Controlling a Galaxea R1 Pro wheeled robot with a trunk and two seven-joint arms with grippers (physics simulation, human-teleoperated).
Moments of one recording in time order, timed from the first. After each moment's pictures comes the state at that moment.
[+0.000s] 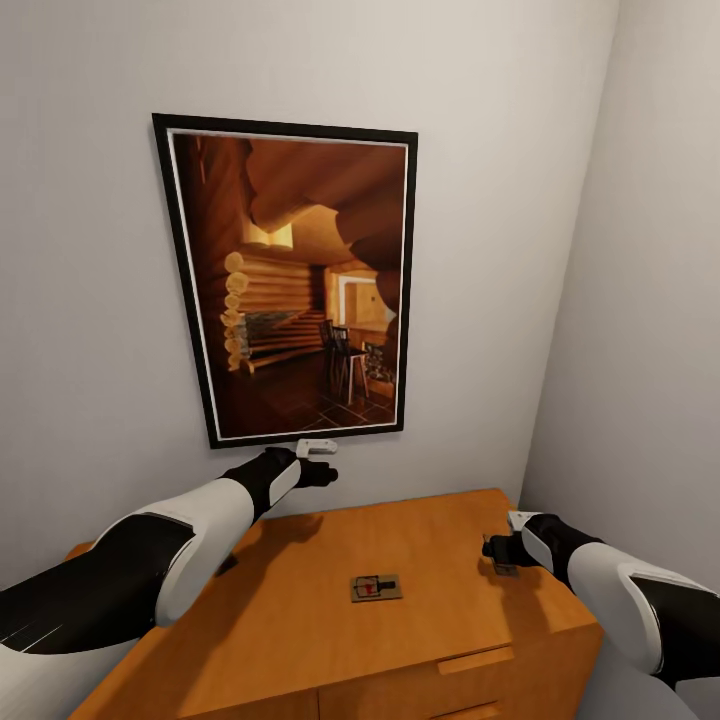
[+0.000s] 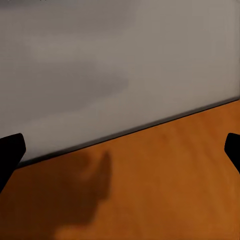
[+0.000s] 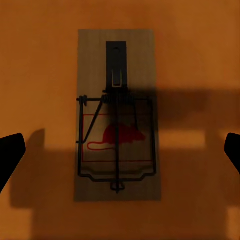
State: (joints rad) left arm -1.19 -0.17 -0.19 -0.03 0.21 0.37 -0.01; right arm -0.99 -0.15 -0.14 0.02 0.13 0.40 0.08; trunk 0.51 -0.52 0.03
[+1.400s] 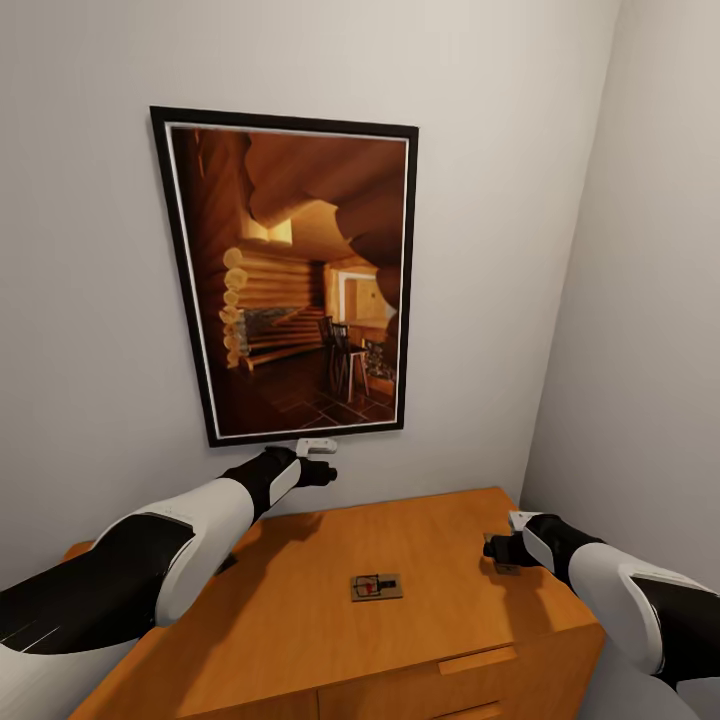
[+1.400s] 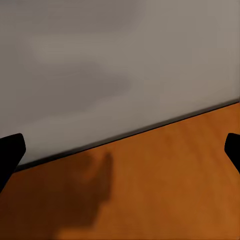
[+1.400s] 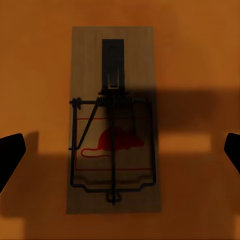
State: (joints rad) left arm -1.19 -0.17 -0.19 -0.03 0.21 0.37 0.00; right arm -0.99 -0.15 -0.14 0.02 0.13 0.40 0.08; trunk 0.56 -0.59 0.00
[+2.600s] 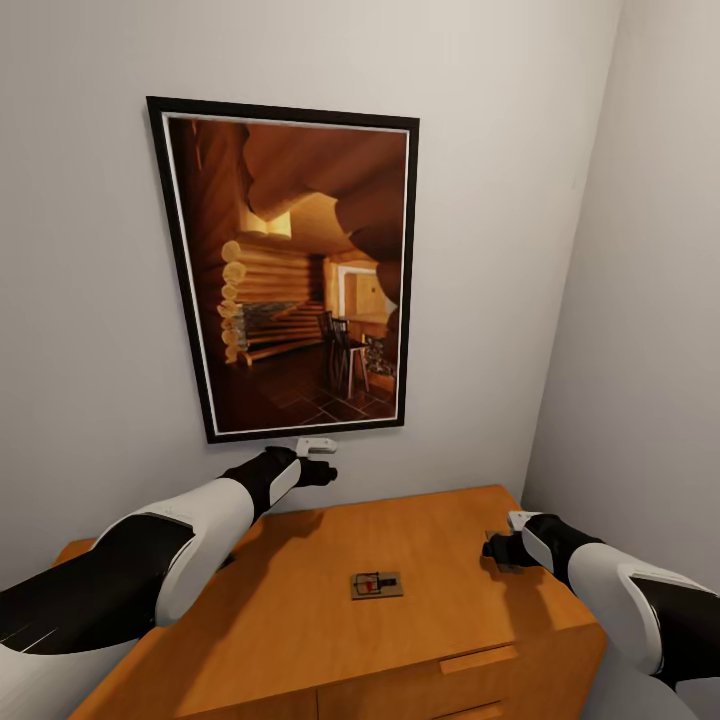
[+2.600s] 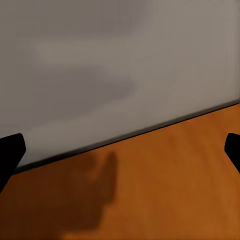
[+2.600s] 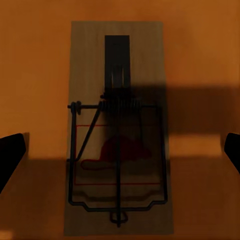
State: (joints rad) left arm -1.18 -0.17 -0.19 -0.03 0.21 0.37 0.00; right arm -0.99 -0.15 -0.14 0.02 0.13 0.40 0.08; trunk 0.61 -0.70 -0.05
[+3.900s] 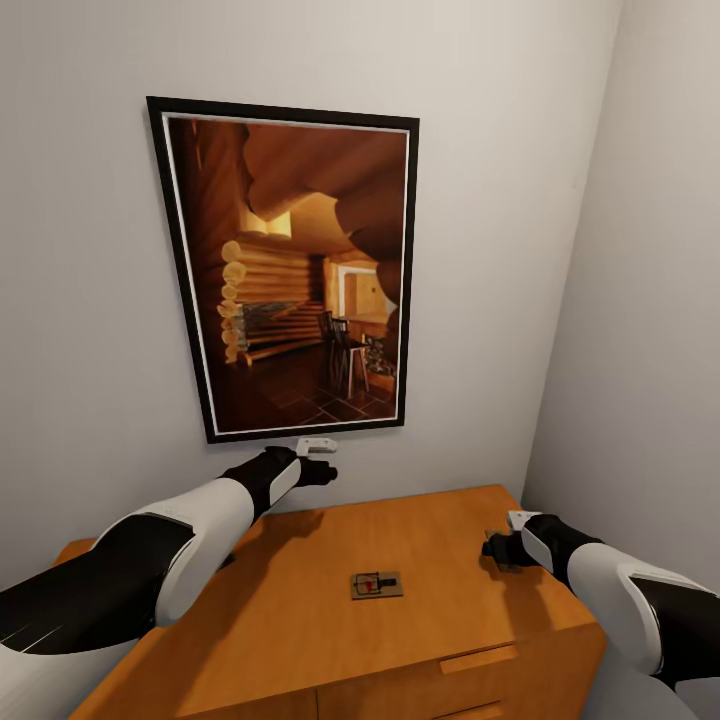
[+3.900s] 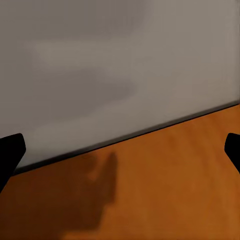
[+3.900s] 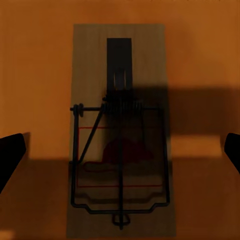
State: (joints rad) left arm -1.18 -0.17 -0.19 -0.04 0.21 0.37 0.00; right arm -0.99 -0.14 -0.14 0.02 0.13 0.40 0.07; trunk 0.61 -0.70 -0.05
